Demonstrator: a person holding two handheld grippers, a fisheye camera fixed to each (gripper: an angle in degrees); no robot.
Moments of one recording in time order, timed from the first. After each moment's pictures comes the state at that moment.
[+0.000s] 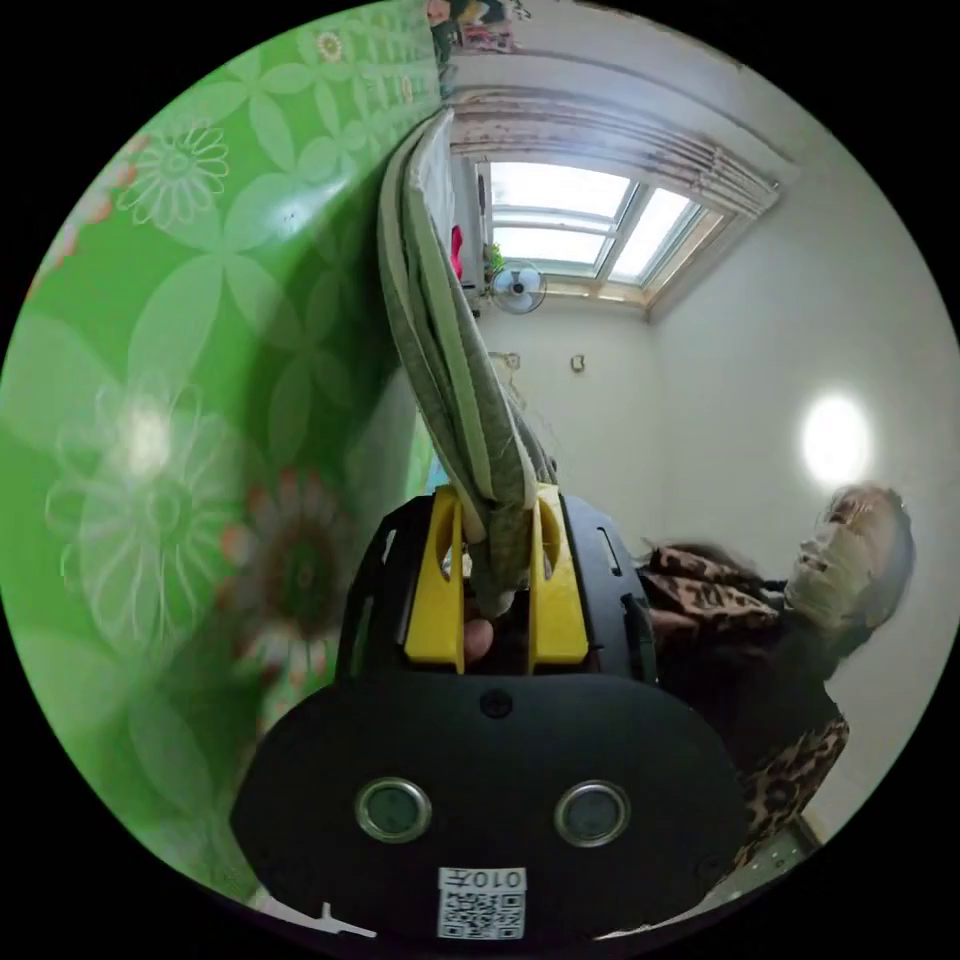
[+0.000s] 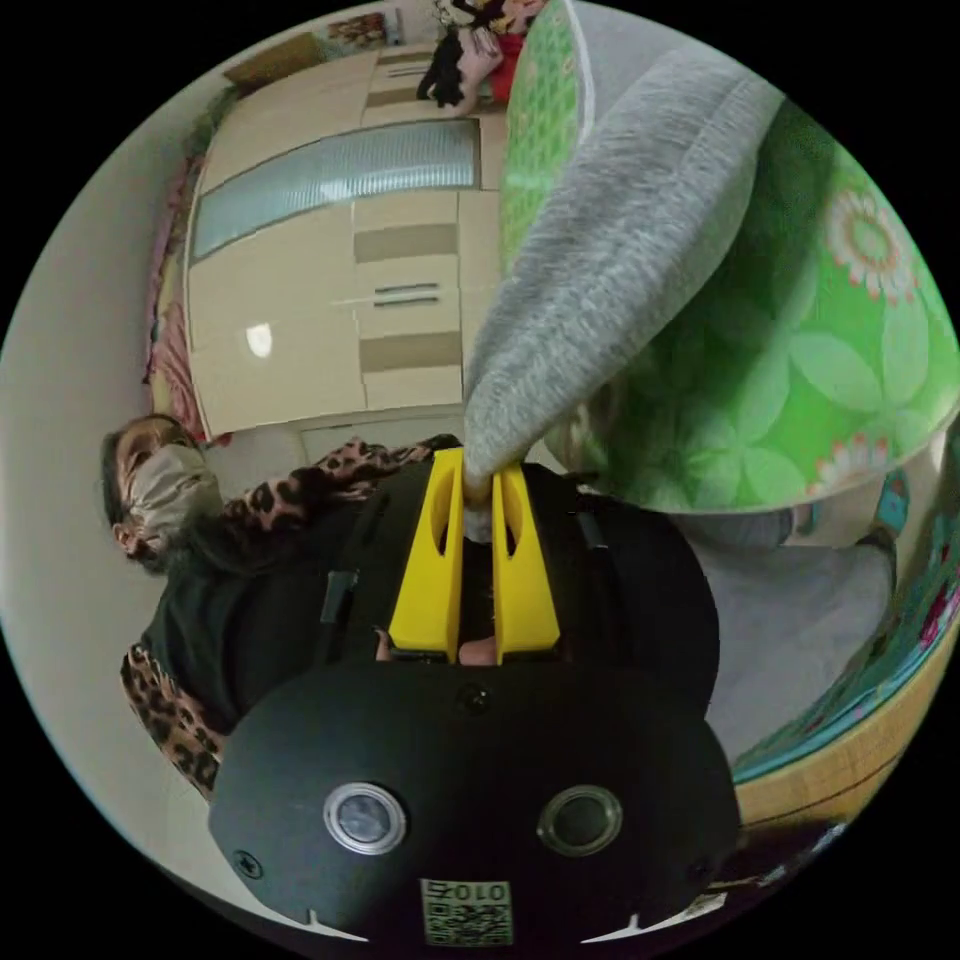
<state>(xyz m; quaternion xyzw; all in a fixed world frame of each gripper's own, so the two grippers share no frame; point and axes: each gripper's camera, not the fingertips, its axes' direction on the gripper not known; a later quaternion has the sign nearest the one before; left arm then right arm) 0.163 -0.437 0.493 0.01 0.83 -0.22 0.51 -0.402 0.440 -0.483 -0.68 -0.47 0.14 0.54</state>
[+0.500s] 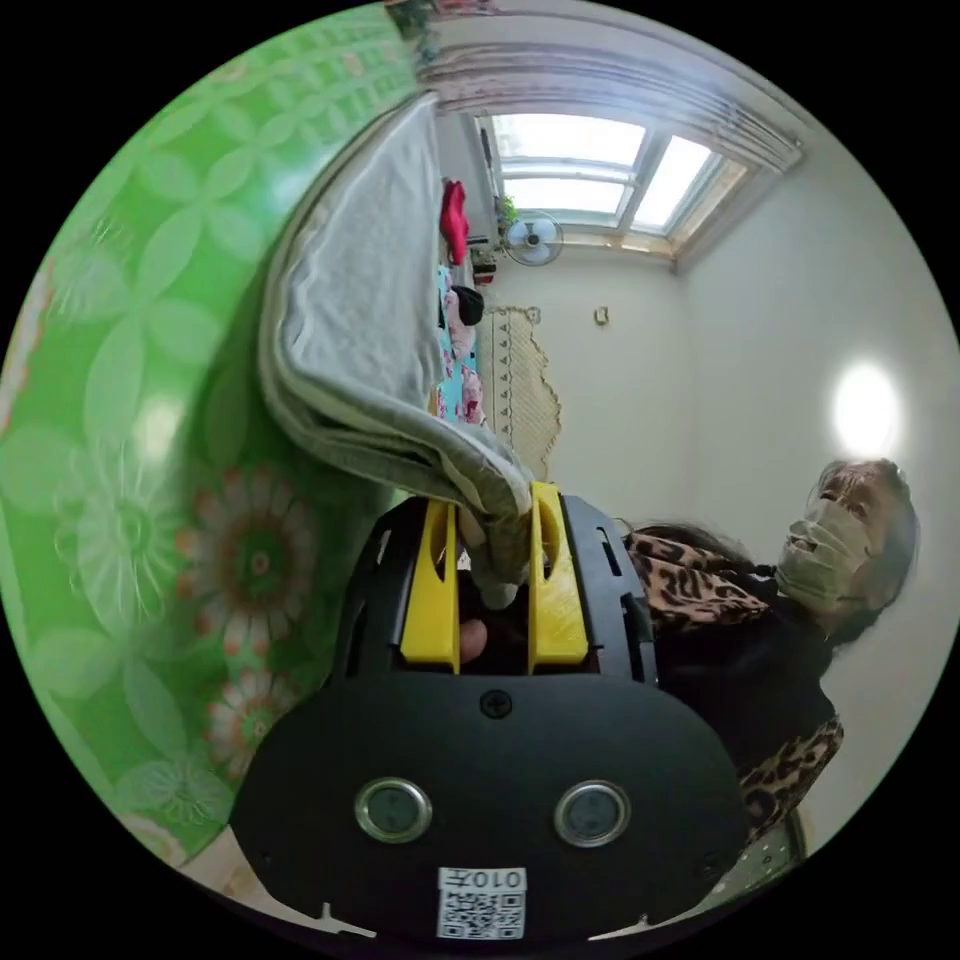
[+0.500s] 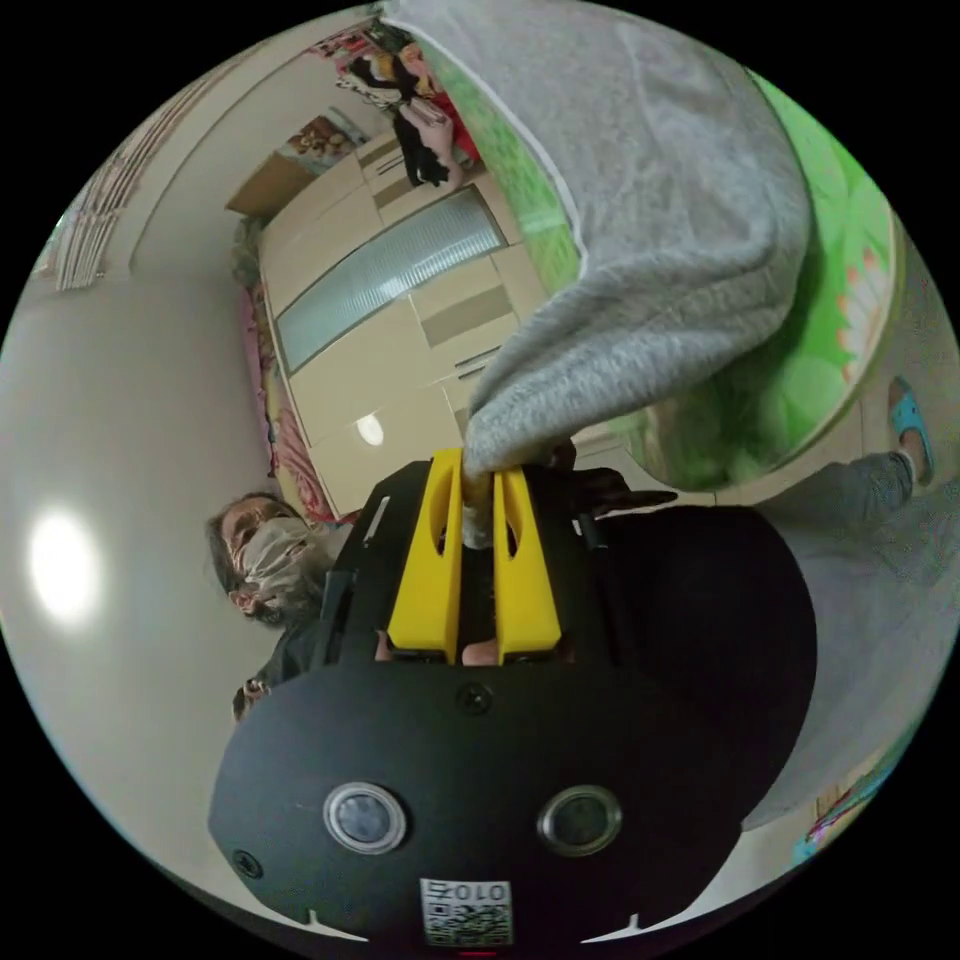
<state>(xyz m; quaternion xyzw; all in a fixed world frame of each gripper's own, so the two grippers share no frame) 0.154 -0.506 0.451 0.00 0.82 -0.14 0.56 -0.368 0.445 -0.477 -0.60 -0.53 0.33 0.50</state>
